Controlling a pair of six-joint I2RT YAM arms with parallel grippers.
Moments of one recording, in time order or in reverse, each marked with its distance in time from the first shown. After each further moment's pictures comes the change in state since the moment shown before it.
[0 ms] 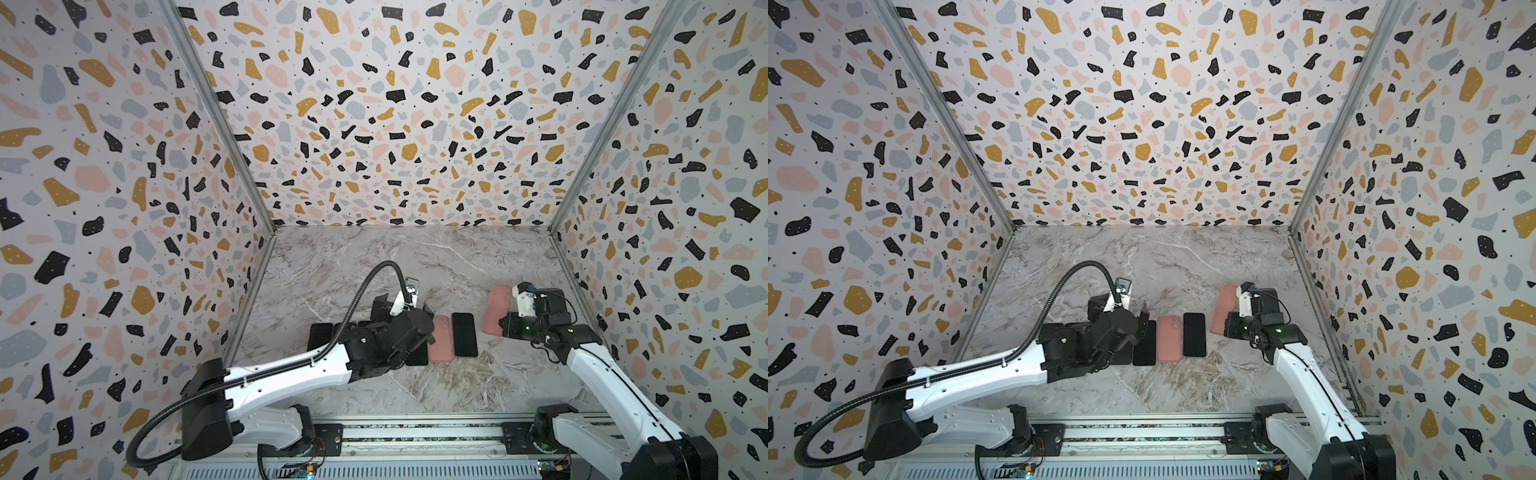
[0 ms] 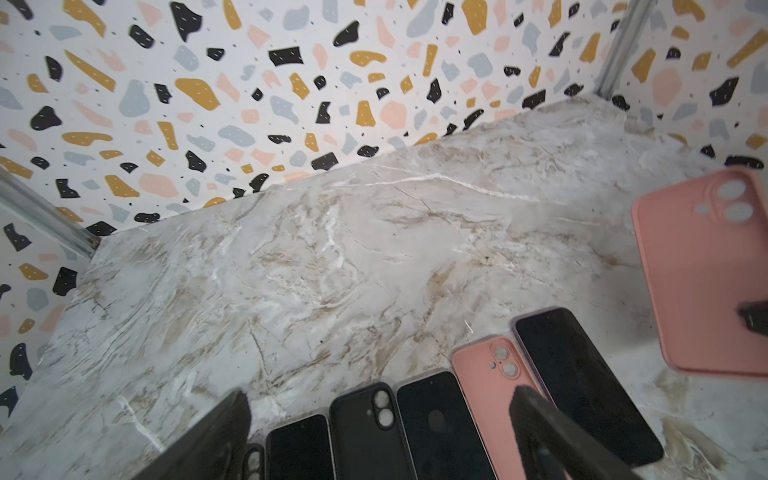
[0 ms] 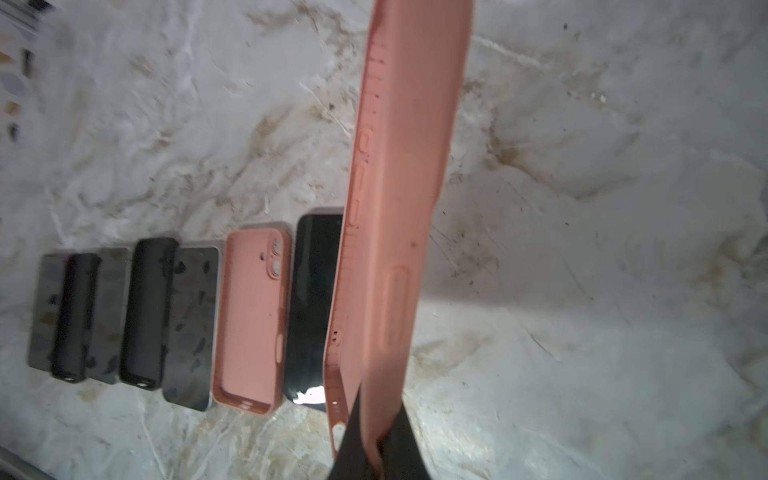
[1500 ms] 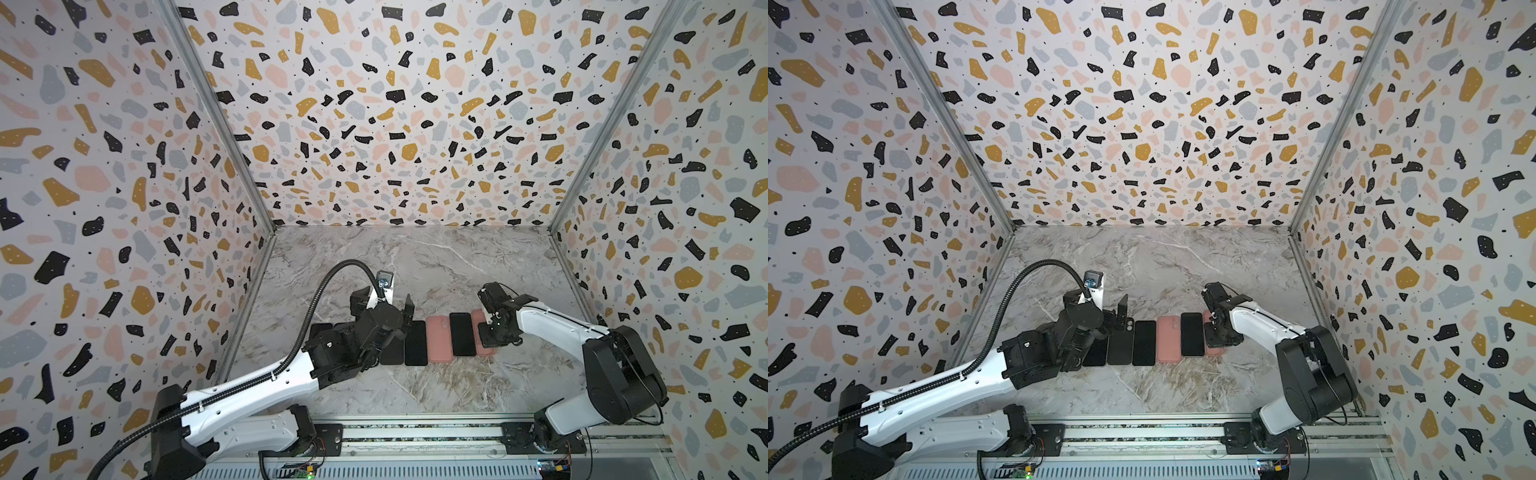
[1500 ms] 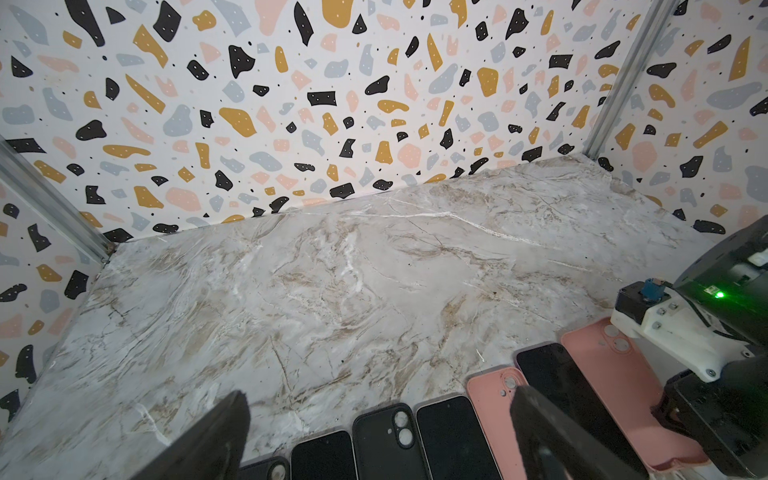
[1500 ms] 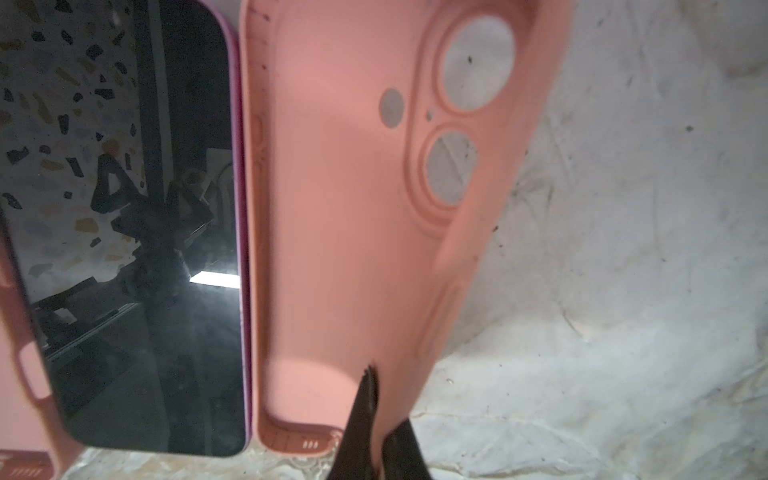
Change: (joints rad) left arm 0.059 -0.149 -0.049 0.018 0.050 0.062; right arm 0.261 0.496 0.160 -0.155 0.310 0.018
